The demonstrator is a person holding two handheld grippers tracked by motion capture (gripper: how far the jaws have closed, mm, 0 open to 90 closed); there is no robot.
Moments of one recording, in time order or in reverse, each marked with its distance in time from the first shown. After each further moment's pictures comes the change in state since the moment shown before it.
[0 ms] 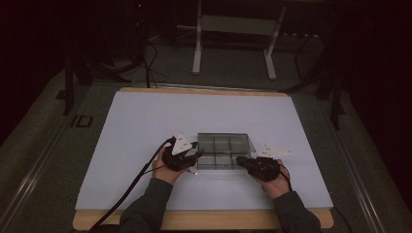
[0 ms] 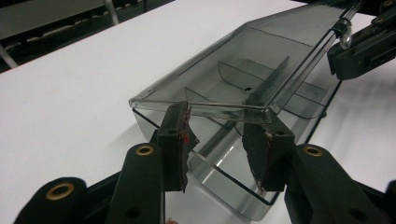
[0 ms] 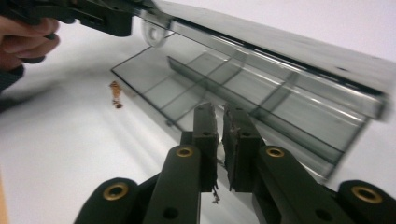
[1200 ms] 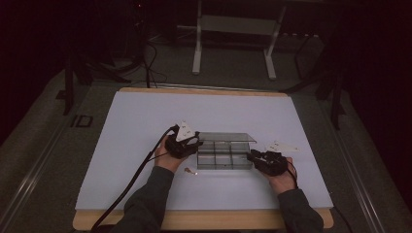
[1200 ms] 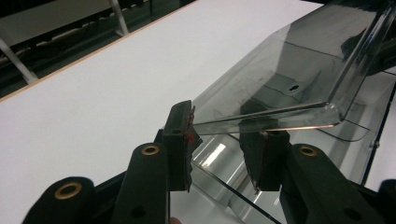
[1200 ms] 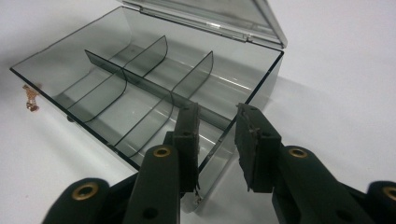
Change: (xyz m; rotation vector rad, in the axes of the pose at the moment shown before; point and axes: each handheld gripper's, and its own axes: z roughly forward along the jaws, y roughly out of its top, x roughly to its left) left arm 0.023 0.021 0.019 0.015 0.023 0.028; right arm -0.028 -0.005 -0.005 0.026 -0.191 0.052
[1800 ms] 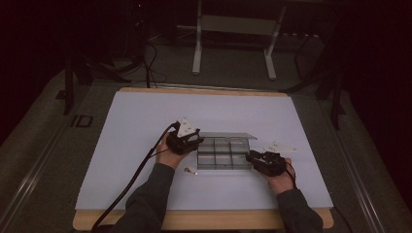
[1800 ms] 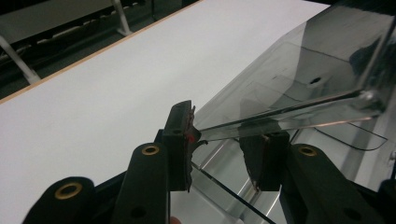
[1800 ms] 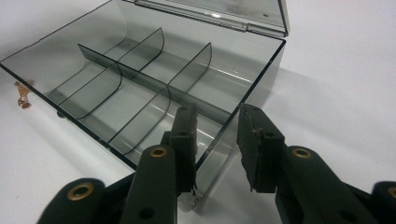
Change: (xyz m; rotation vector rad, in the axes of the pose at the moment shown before) left arm 0.008 0.003 0.009 0.010 0.003 -0.010; right arm 0.000 -0.005 0.005 0.010 -0.005 0.016
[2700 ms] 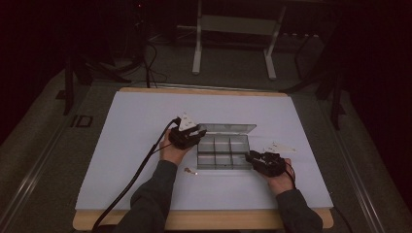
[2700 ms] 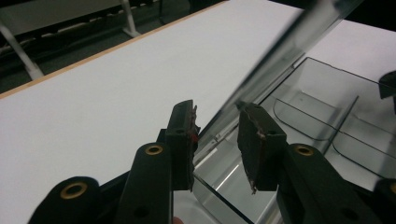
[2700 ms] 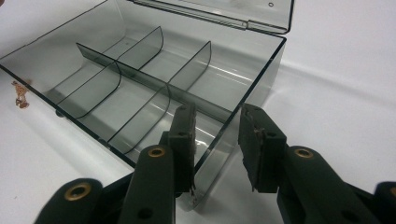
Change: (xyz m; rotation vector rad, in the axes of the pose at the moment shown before) left arm 0.011 0.002 0.018 -0.028 0.020 -0.075; right arm 0.001 -0.001 0.000 0.003 -0.007 0.002
